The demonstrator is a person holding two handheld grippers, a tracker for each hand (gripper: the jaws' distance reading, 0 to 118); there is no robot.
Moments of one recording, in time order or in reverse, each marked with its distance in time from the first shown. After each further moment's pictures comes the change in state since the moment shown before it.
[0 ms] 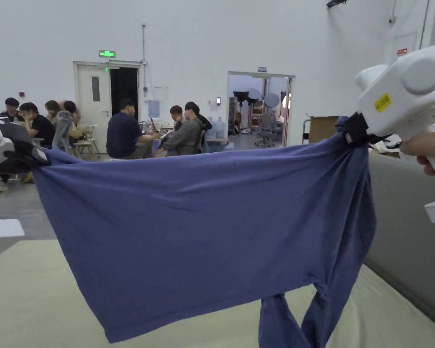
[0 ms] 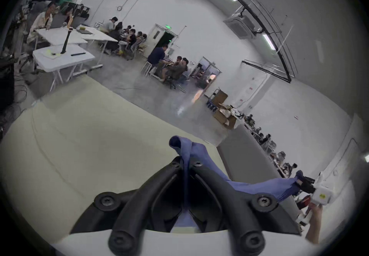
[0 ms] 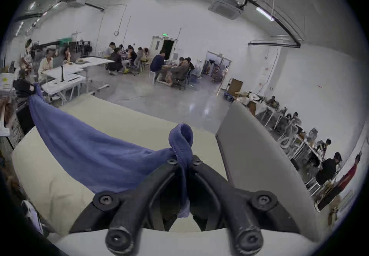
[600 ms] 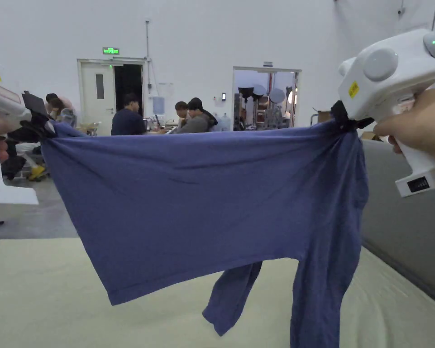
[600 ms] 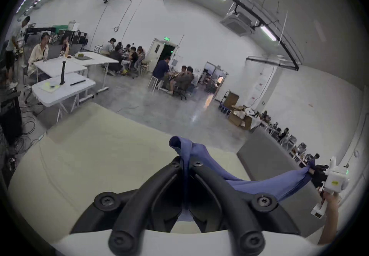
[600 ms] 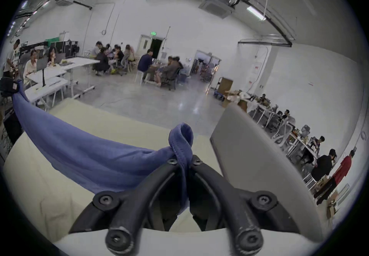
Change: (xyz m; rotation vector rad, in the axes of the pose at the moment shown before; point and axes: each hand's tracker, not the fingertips) left arm -0.002 0.035 -0.084 0.039 0.107 -0.156; right arm -0.022 0.021 -0.128 -0.051 -0.072 -0.026
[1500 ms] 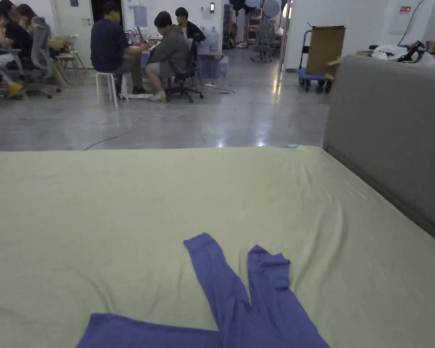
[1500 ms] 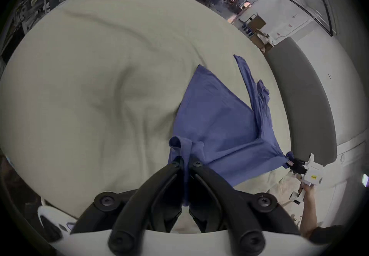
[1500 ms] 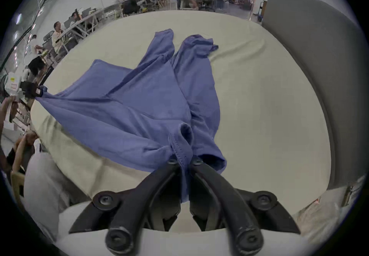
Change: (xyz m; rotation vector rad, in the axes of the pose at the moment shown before) left arm -0.182 -0.458 0.178 -0.724 0.073 0.163; right arm -0.099 -0.560 0.112 -0.511 0.394 -0.058
